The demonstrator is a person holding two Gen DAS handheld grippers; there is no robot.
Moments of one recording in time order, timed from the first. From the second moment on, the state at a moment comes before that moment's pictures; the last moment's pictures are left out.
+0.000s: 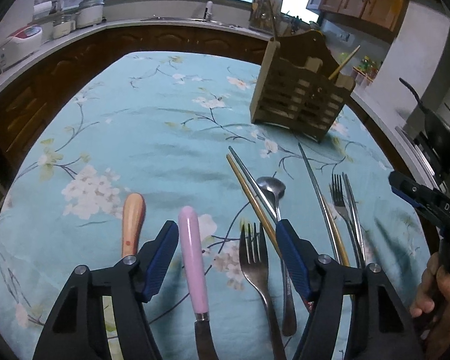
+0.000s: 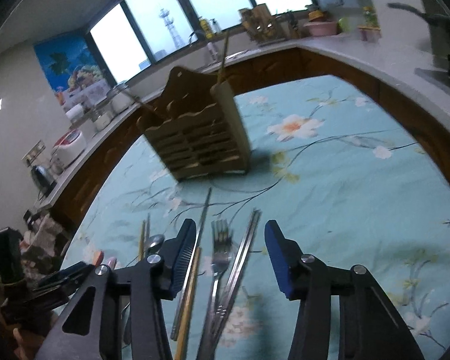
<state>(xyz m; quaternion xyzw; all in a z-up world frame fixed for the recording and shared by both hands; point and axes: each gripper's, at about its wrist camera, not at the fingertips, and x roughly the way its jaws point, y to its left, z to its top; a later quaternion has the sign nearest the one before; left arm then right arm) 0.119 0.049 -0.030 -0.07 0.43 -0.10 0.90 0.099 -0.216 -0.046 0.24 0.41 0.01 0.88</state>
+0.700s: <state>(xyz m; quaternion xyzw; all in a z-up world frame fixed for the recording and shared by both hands) 0.159 0.020 -0.066 -0.04 0.47 -0.15 0.87 0.145 -0.188 -0.095 0.20 0.48 0.06 0.85</state>
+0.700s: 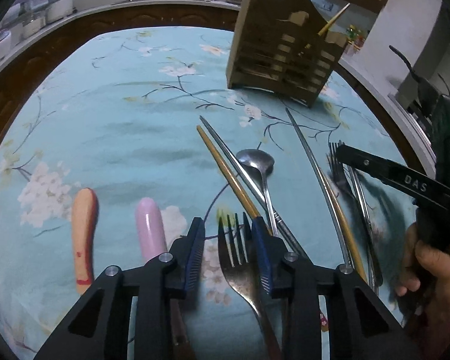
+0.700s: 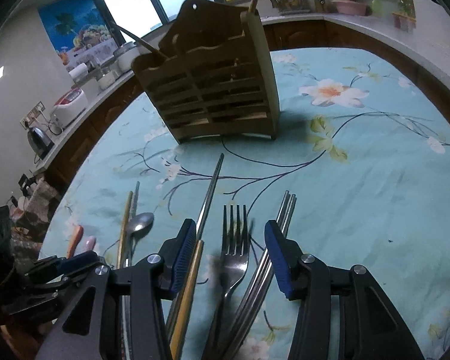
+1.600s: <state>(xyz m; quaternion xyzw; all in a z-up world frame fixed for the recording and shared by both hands) 0.135 0.038 -0.042 -0.06 0.44 -0.17 0.88 0.143 -0.184 -0.074 0.18 0.47 0.07 0.86</state>
